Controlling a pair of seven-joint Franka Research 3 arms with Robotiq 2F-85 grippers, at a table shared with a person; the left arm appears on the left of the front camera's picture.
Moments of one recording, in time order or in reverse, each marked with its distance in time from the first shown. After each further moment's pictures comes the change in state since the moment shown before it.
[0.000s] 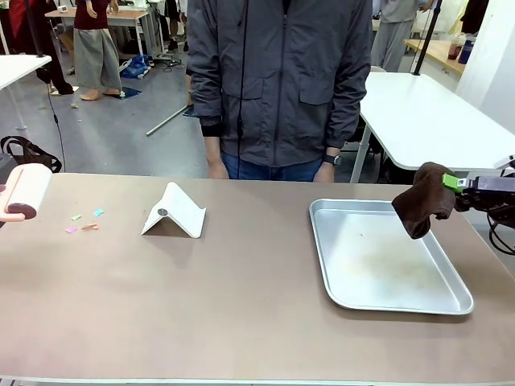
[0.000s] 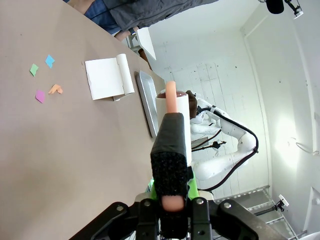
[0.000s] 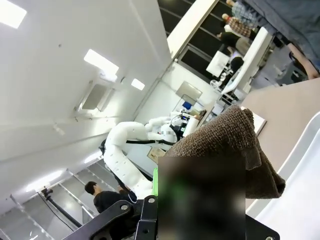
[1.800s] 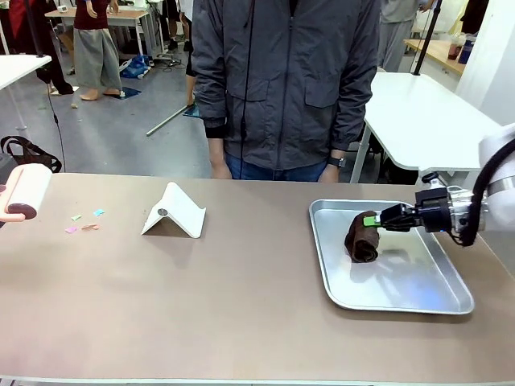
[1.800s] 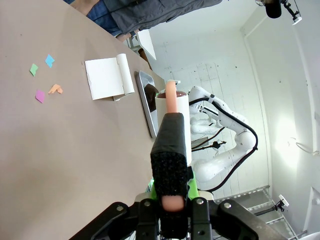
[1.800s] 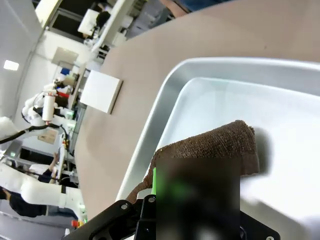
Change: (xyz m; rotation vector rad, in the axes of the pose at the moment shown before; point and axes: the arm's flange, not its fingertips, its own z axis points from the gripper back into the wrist) left arm 0.000 0.000 0.000 0.000 0.000 0.000; right arm 0.007 -0.128 -0.069 -0.645 0.246 -0.063
